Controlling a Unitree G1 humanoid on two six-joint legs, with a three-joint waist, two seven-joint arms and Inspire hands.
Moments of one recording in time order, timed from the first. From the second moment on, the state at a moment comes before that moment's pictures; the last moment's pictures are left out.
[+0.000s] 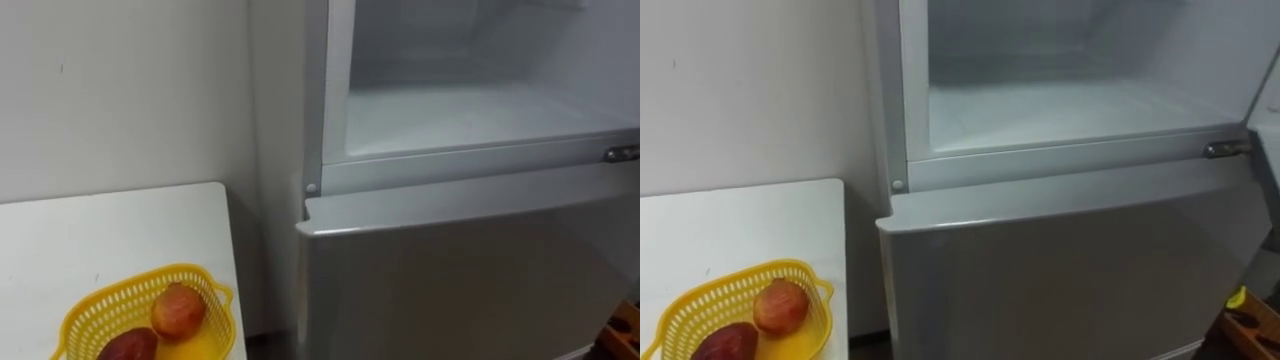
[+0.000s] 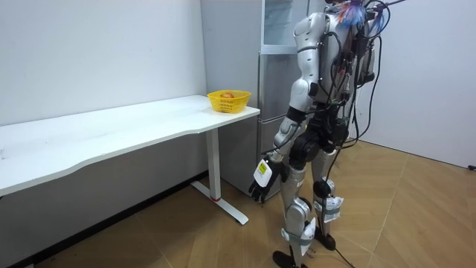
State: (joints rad) left arm 0.27 0.20 0.19 1.10 0.27 -0.05 0.06; right arm 0.08 -0.35 -0.49 -0.29 0.70 -0.26 -0.79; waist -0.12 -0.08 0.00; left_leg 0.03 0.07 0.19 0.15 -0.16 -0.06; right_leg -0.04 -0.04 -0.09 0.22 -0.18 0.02
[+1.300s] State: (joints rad) left arm 0.26 0.22 0.07 1.13 0.28 0.01 0.09; right arm 0.04 -0.43 -0.25 -0.37 0.03 -0.15 -0.37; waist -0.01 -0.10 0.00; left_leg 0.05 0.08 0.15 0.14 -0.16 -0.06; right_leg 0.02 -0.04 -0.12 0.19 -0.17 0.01
